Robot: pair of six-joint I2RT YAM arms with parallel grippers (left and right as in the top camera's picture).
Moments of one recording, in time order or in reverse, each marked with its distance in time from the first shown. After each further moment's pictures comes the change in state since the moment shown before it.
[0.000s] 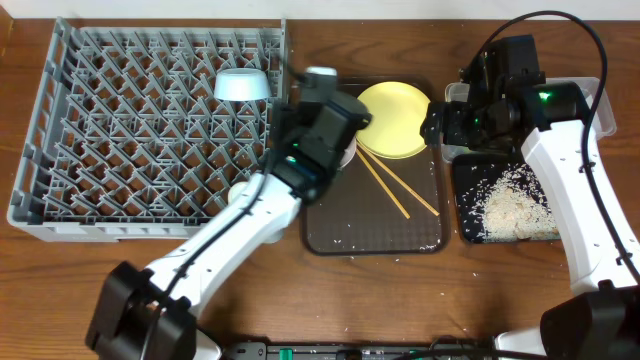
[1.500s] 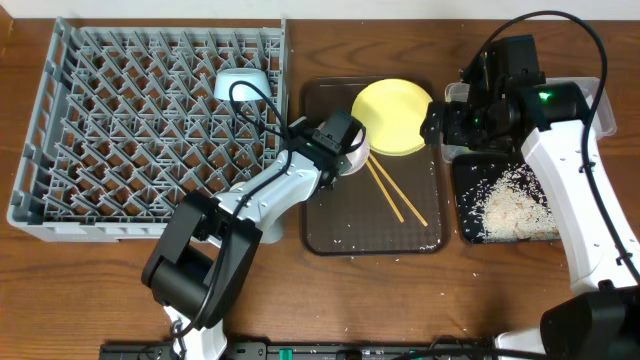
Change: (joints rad) left arm 0.039 0.311 0.000 -0.126 0.454 -0.786; right arm 0.000 0.000 0.000 0.000 0.000 0.000
